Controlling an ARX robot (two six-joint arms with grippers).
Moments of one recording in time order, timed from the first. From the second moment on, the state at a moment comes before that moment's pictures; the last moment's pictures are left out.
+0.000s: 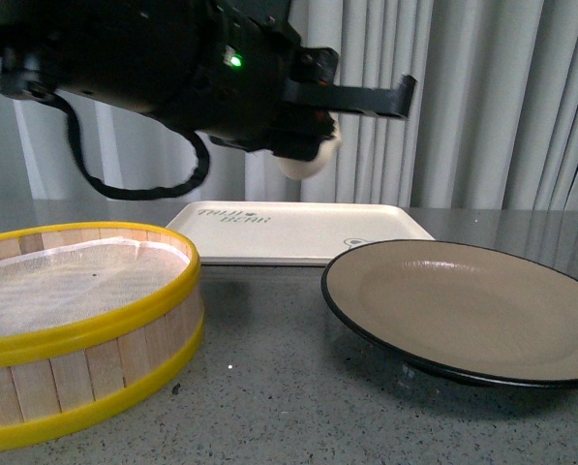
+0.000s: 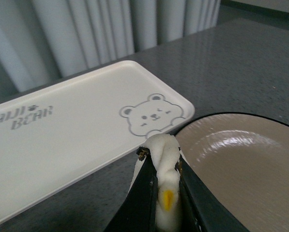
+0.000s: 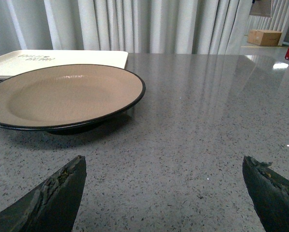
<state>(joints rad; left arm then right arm) -0.50 1.62 1.21 0.26 0.03 0.12 0.00 0.00 0.01 0.00 0.00 -0.01</state>
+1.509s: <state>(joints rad) -0.63 2.01 1.55 -0.04 0.16 0.22 0.00 0.00 0.01 0.00 0.00 -0.01</state>
